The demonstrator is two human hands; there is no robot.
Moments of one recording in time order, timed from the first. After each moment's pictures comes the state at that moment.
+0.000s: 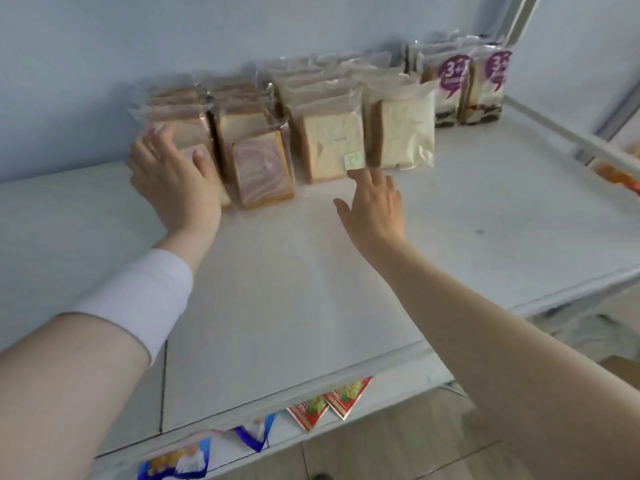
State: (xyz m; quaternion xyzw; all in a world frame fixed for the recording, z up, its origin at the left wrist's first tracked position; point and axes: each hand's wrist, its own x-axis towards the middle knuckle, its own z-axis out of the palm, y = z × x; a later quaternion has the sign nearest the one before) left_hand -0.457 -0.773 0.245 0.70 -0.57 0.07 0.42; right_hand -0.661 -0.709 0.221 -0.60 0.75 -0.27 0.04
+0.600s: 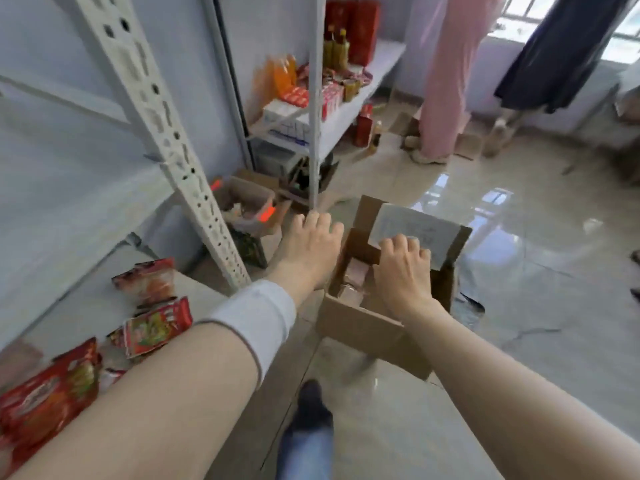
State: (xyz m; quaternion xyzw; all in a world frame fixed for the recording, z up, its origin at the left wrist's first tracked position) left_hand -1.085 -0.409 0.099 0.07 -1.00 0.05 0.01; right_hand -1.134 -0.267 0.068 -0.25 0.97 0.00 -0.01
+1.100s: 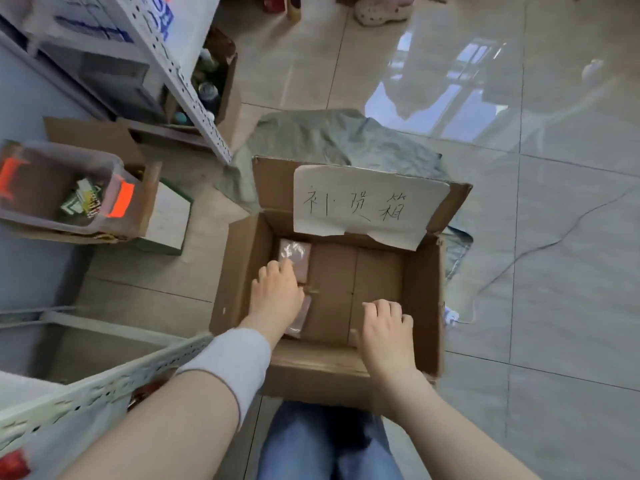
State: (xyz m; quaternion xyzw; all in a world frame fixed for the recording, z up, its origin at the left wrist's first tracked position) left_hand -1.340 -0.370 -0.212 0.17 -0.94 -0.14 -0.27; right_hand -1.319 -0.198 -0.205 -0.10 0.94 0.01 0.32
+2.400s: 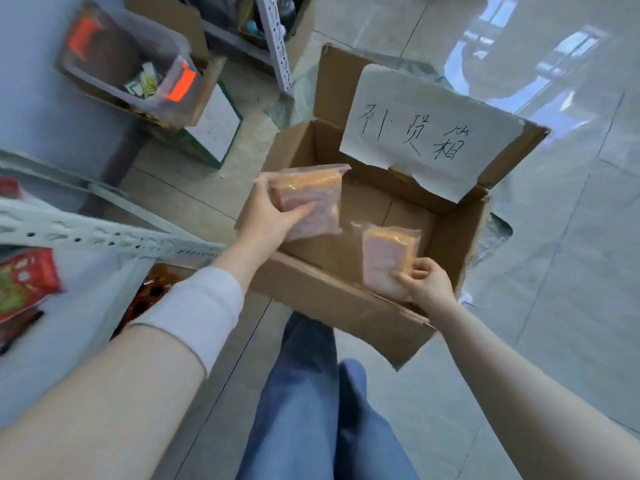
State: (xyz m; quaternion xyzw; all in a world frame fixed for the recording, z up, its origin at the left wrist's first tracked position) left_hand -1.259 -0.386 -0.205 0.38 -0.74 -0.56 0.01; right_hand -1.310 -0.134 -0.250 0.17 0.81 -0.41 0.39
